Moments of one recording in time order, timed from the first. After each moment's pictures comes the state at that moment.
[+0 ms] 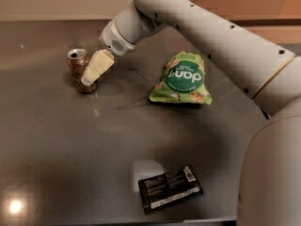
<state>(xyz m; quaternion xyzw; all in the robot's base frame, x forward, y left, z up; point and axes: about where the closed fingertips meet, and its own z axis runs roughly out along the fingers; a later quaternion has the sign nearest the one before) 0.641 0.161 0.900 -0.63 0.66 0.24 0.34</state>
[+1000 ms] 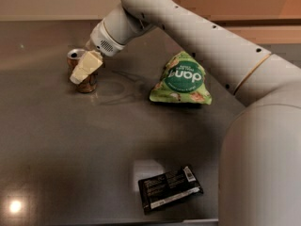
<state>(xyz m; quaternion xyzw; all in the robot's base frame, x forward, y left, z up) 0.642 0.193 0.893 -0.63 0.65 0.26 0.33</state>
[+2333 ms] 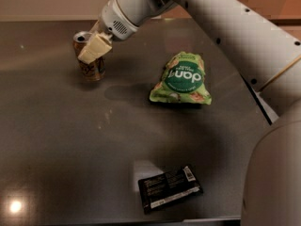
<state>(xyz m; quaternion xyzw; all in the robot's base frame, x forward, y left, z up) 0.612 0.158 0.955 -0.66 0.62 0.27 0.34</state>
